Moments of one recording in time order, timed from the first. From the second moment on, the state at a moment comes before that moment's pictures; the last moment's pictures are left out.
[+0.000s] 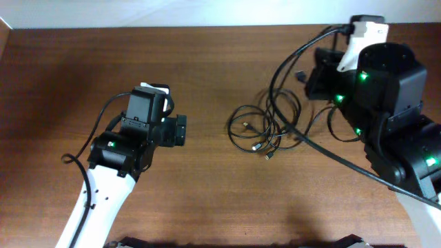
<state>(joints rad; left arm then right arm) -0.28 1.22 1.15 -0.89 -0.19 -0.13 0.43 1.27 1.73 -0.86 0.23 0.36</state>
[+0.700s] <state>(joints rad) -0.28 1.22 1.15 -0.89 -0.19 -0.13 0.41 1.59 1.93 -1.42 0.87 0.49</state>
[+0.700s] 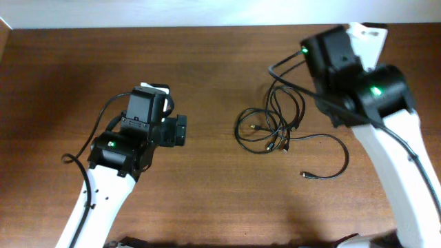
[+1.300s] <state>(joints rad) -0.28 1.22 1.15 -0.89 -0.19 -0.13 0.09 1.85 1.93 -1.33 0.32 0.51</state>
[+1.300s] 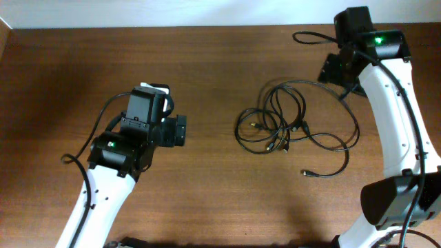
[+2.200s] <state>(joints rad) -0.28 1.22 1.15 -0.89 -0.19 -0.13 0.15 2.28 1.93 -0.88 -0.18 0.69</state>
